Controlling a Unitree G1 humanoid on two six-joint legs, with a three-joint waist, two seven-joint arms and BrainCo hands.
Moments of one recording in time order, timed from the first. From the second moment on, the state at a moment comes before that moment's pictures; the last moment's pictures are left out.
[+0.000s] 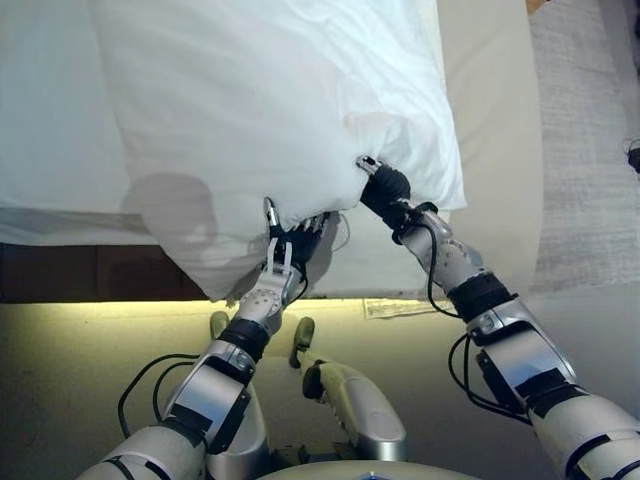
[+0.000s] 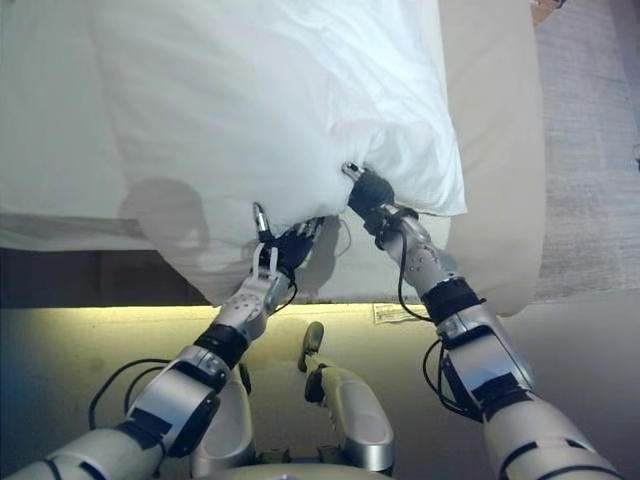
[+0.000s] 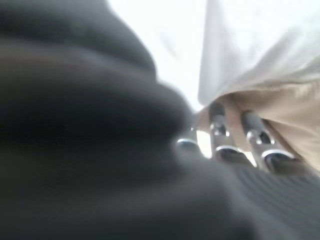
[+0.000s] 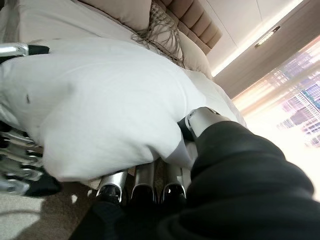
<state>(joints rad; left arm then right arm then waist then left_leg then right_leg) -0.65 0.08 -0.33 0.81 -1.95 -0.07 -0.22 -0.81 -0.33 0.37 0.59 1.25 0.12 0.11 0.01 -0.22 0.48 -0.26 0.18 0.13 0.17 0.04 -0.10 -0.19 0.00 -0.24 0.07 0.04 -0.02</state>
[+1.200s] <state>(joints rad) -0.70 0.25 -0.17 0.86 -1.94 -0.09 -0.23 -0.74 -0.33 0.40 0.63 1.22 0.27 0.10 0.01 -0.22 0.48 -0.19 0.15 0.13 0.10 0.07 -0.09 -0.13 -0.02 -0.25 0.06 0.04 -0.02</state>
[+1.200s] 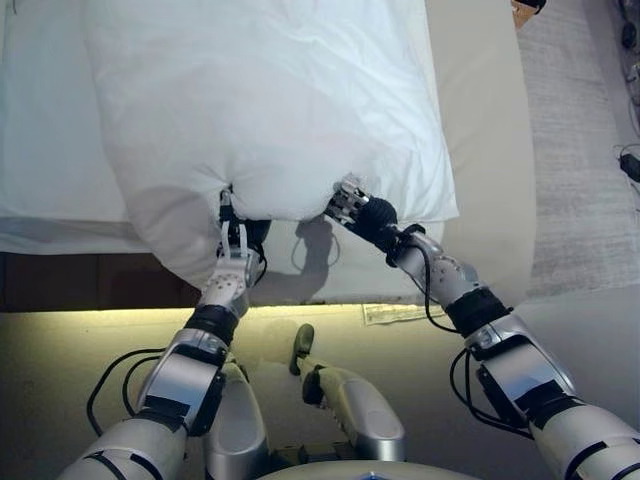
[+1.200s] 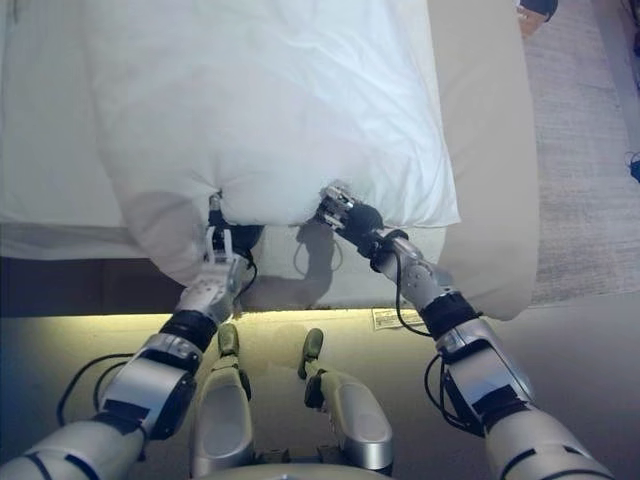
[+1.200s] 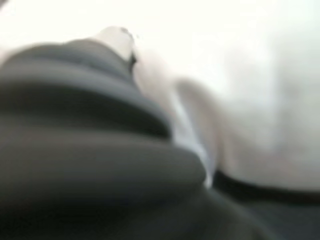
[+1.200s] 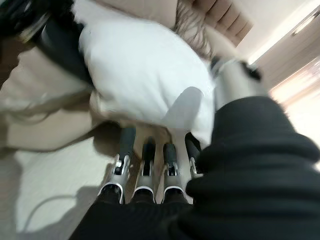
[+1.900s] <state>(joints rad) -0.38 0.22 0.06 0.86 -1.86 -0.02 -0.29 -0.44 -0.29 0.17 0.91 1.07 0.36 0.25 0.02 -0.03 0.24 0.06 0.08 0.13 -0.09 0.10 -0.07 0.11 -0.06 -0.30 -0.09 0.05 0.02</state>
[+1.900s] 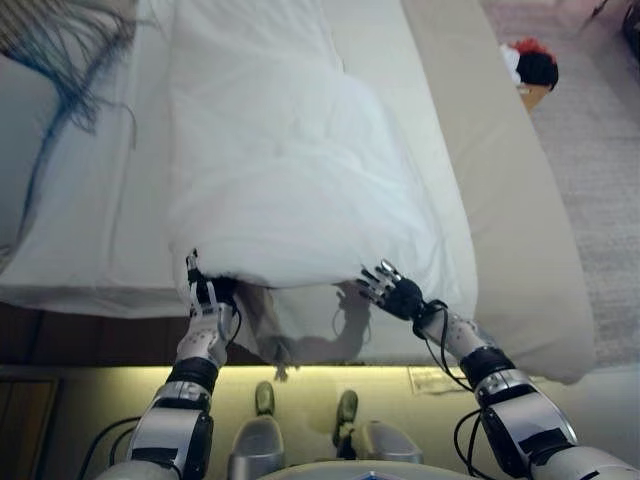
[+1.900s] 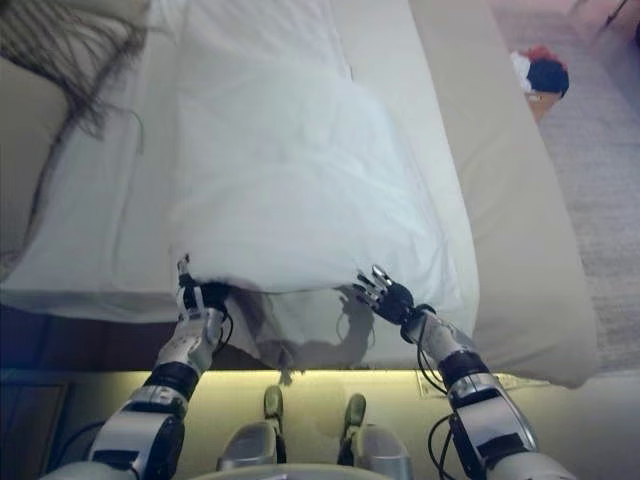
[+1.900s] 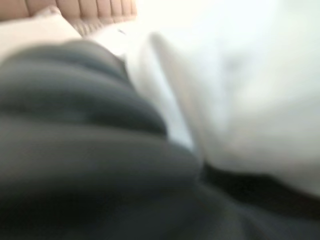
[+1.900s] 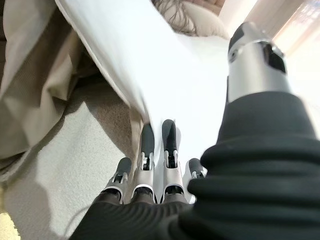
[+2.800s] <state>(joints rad) -0.23 0.46 0.40 1.09 -1.70 0.21 -0.31 -0.21 -0.37 -0.07 1.20 0.96 0.24 0.29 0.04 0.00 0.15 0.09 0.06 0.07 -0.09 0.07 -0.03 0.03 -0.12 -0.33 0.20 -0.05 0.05</state>
